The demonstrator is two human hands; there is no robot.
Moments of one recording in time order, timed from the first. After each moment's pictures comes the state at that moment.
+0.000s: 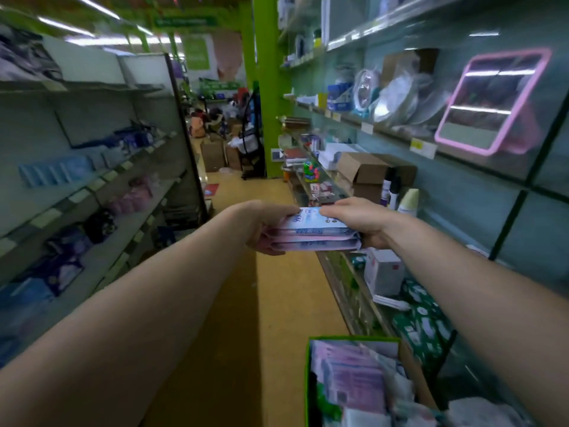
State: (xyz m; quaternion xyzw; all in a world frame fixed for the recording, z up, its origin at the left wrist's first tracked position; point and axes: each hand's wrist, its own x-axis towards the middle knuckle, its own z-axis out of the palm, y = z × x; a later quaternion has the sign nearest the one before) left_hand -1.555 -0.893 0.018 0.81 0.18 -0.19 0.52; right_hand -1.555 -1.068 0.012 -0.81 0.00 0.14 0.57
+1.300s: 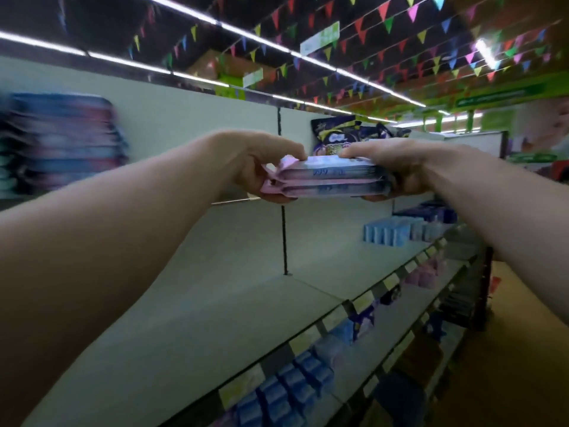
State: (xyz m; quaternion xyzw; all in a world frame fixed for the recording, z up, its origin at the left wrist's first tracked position) left_hand -1.826 -0.368 0.255 0.71 0.41 0.20 0.54; right_hand -1.673 -0.485 0.240 -0.73 -0.45 0.21 0.46
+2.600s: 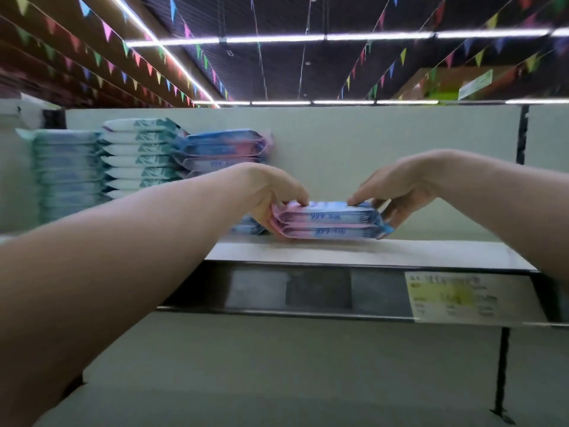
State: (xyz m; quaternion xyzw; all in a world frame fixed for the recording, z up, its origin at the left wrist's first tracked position) left_hand -1.927 -0.159 0.278 0.53 0.71 0.32 0.33; right_hand -1.745 -0.147 0.291 -0.58 -0.73 0.31 0.18
